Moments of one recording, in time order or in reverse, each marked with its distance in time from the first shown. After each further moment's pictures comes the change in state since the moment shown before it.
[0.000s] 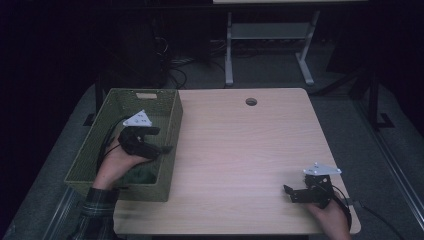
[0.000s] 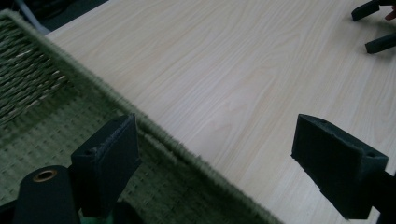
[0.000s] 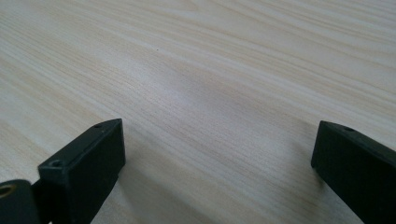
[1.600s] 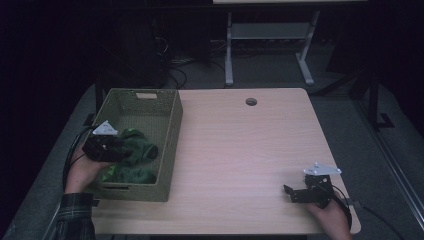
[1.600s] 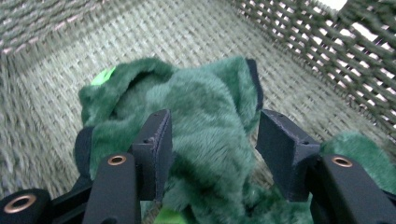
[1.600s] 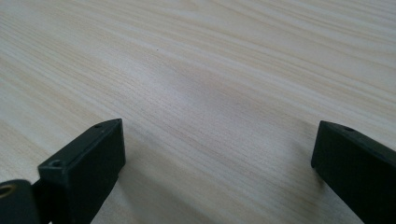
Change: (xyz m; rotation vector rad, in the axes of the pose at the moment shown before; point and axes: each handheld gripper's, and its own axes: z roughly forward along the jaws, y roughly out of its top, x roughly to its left) left arm 0.062 -0.081 -0.036 0.194 0.219 -0.084; right arm 0.000 0.000 0.000 0.000 0.000 0.001
